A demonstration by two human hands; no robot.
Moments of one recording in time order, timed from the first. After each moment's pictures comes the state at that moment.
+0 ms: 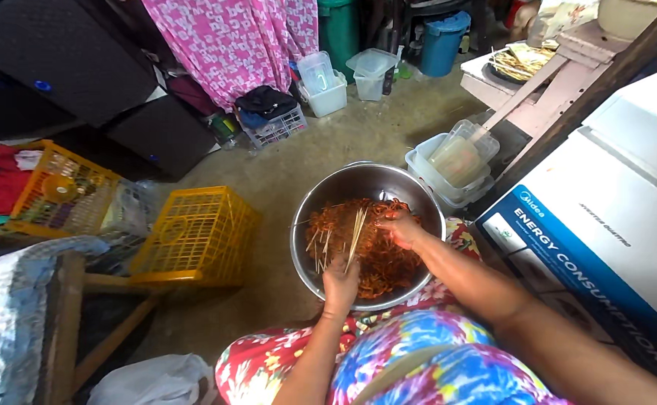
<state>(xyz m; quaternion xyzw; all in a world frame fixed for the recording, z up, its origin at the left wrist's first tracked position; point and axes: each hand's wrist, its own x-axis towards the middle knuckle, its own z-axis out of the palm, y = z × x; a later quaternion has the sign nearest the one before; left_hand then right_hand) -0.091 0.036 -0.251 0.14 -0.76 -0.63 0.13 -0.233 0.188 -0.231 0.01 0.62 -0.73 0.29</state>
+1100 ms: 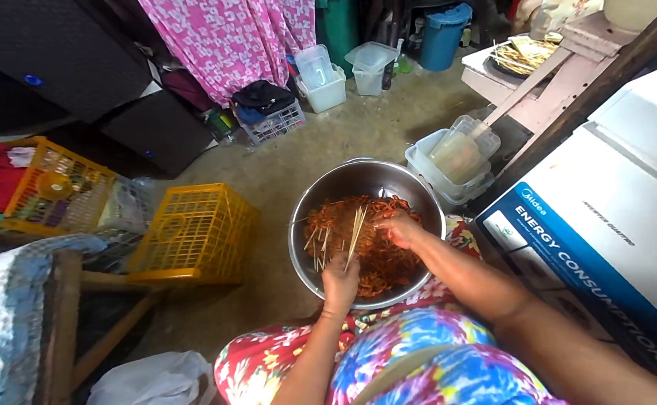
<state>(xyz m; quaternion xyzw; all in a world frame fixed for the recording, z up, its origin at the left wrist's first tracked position) -0.091 0.038 -0.246 0.16 -0.77 -0.61 0.11 -0.232 0.185 -0.232 0.04 0.61 -0.73 0.31</state>
